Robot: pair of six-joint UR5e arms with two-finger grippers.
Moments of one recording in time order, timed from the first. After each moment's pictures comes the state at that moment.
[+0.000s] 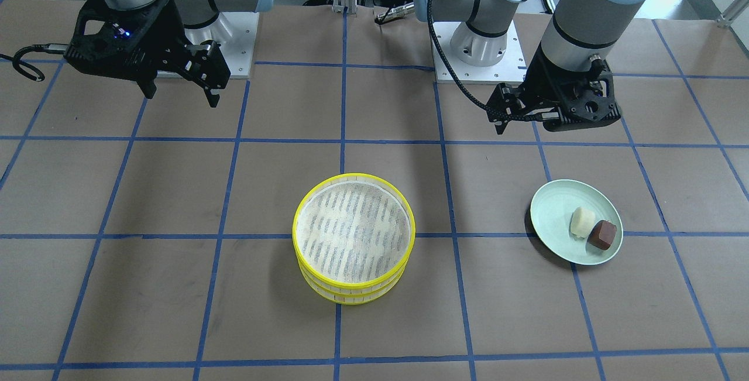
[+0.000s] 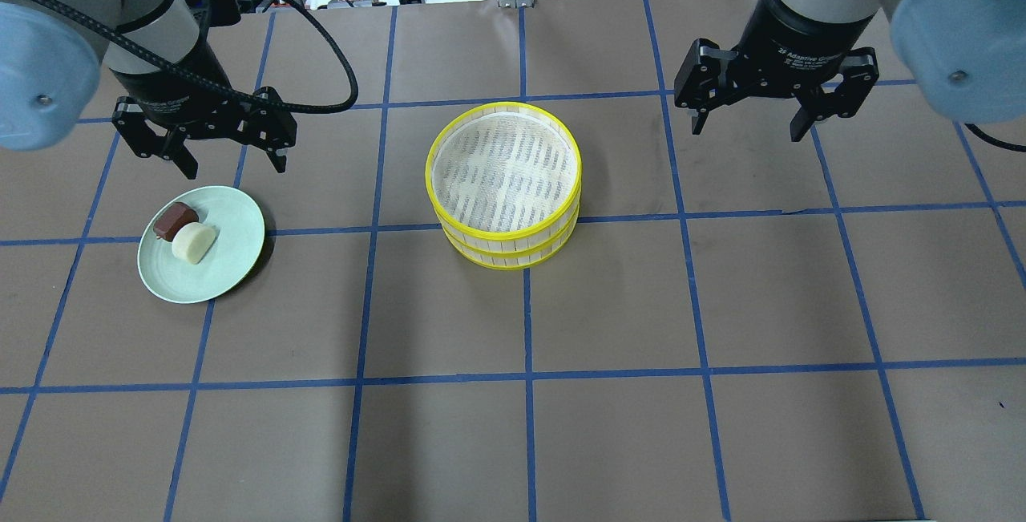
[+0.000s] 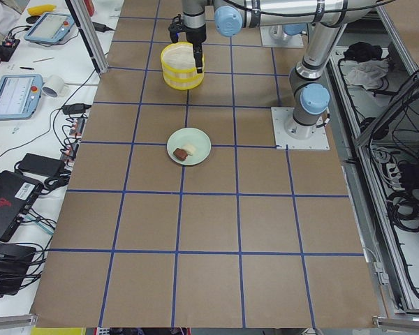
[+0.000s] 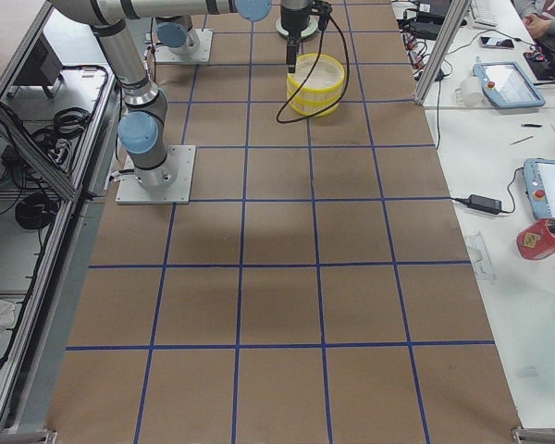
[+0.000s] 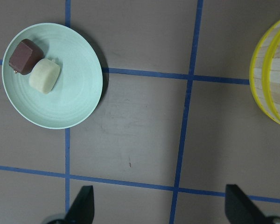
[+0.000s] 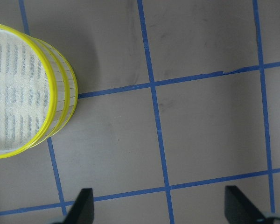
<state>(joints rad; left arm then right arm) -1.51 -1.58 -1.63 -1.56 1.66 -0.03 1.62 -1.60 1.58 -1.57 -1.58 0.19</state>
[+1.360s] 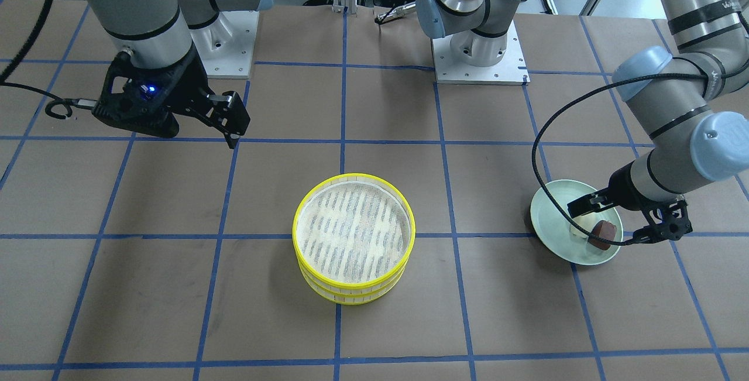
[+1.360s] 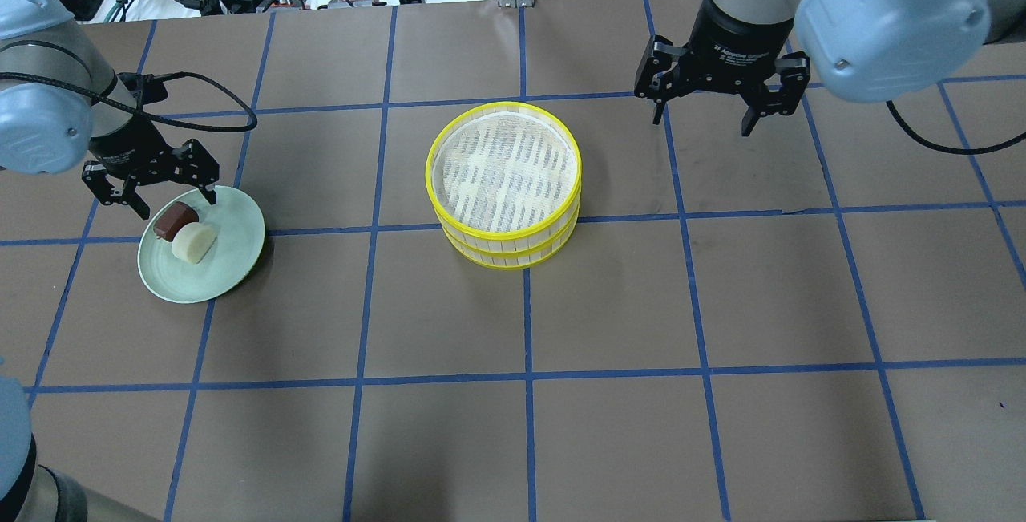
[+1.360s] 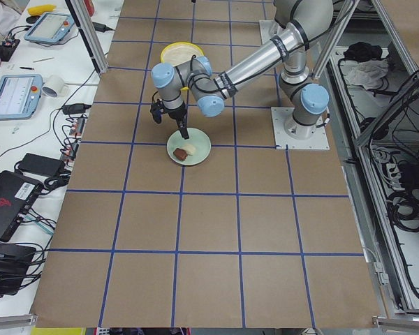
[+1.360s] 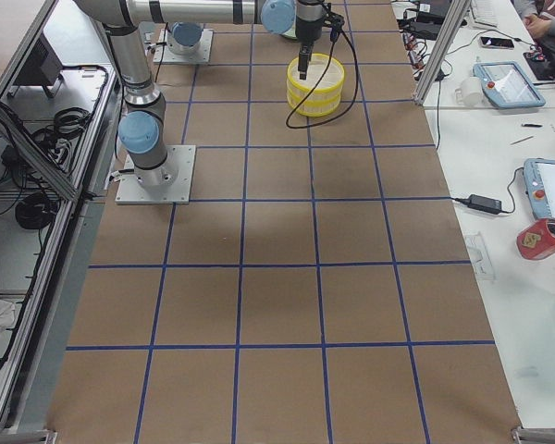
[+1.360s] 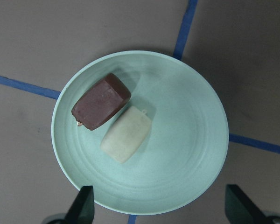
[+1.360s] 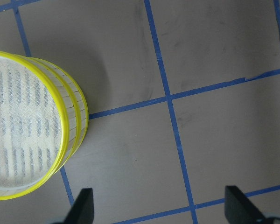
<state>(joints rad) -1.18 -1.89 -1.72 -1.25 1.66 0.13 1.66 -1.49 1.56 -1.66 -1.58 0.32</state>
